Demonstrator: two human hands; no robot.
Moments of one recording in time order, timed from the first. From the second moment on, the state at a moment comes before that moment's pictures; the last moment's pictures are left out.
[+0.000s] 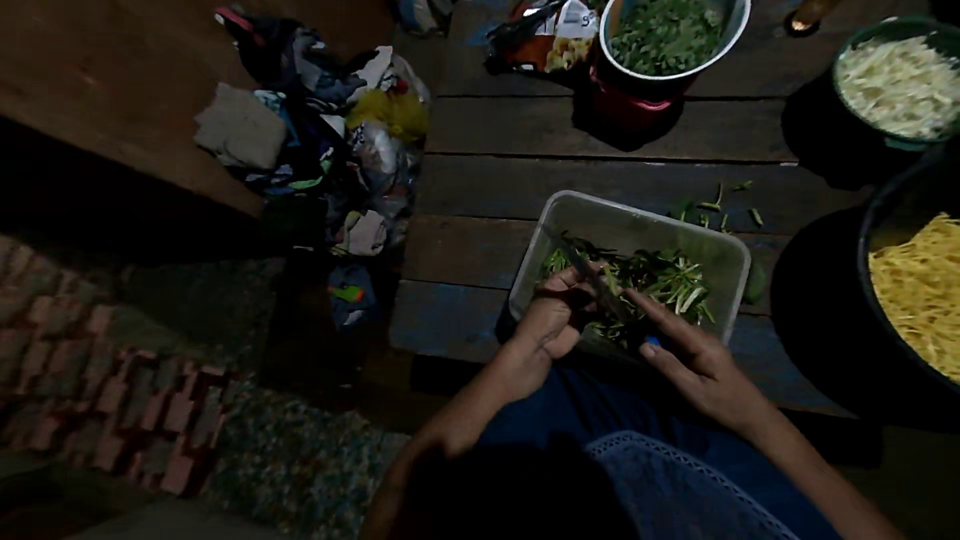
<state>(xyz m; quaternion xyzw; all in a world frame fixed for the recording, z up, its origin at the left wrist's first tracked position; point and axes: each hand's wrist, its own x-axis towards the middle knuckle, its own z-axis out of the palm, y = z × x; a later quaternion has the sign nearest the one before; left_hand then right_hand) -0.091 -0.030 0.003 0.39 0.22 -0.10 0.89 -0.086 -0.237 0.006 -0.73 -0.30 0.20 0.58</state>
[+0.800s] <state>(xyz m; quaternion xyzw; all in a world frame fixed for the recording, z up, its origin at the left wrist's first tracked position) -0.095 -0.043 -0.004 0.22 0.21 -0.15 0.94 -0.087 -0.234 -0.003 -0.71 -0.32 0.18 0.61</state>
